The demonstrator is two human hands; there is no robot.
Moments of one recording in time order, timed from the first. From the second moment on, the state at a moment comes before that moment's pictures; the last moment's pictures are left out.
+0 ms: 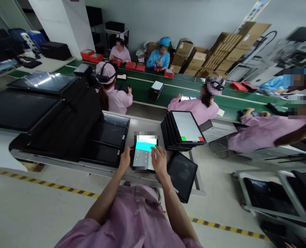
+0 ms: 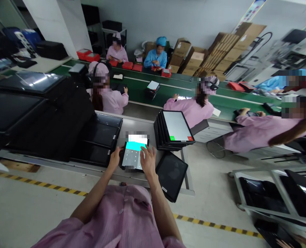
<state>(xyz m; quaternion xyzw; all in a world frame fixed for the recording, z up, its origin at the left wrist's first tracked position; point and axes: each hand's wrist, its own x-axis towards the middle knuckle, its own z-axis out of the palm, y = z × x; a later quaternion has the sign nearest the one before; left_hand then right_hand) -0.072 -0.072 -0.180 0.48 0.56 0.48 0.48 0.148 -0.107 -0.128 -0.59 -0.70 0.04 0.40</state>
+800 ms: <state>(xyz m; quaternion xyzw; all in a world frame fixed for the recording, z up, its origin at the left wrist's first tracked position) -0.077 -0.085 -0.171 0.54 0.54 0.48 0.43 0.185 -0.086 -0.201 -0.67 -0.49 0.22 0.51</state>
